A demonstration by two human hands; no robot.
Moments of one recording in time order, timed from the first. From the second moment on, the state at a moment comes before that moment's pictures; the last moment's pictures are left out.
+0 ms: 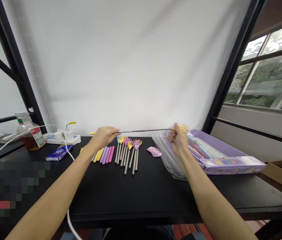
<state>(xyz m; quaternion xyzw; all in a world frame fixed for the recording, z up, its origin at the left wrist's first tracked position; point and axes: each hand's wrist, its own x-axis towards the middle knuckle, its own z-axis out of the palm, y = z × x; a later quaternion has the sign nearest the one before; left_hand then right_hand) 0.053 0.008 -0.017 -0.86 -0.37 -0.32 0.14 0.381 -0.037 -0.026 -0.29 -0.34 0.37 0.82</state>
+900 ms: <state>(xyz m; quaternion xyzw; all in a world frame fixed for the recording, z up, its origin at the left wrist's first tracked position) 0.014 0.017 -0.012 -0.73 -0.64 -0.20 0.13 0.424 -0.041 -0.006 -0.41 -0.05 0.20 0.89</state>
